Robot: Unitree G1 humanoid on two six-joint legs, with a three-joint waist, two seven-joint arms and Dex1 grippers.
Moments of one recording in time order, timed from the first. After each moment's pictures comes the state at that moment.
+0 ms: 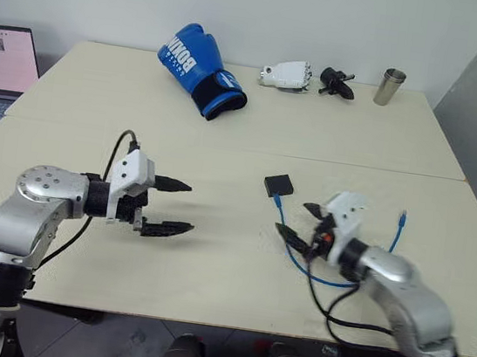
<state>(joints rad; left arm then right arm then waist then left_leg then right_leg) -0.36 0.86 0.03 -0.06 -0.41 0.33 -1.26 -0.23 -0.35 0.21 -0.38 0.29 0.67 0.40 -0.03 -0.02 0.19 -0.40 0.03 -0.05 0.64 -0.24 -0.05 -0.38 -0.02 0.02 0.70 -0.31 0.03</state>
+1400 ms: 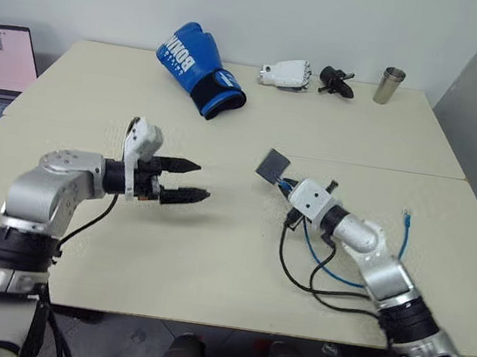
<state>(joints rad) -0.61 0.78 0.05 0.10 -0.57 0.73 -1.18 -0.56 -0.52 0.38 0.03 -0.18 -0.17 0.53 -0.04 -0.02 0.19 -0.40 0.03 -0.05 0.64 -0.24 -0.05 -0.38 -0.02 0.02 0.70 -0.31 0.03</state>
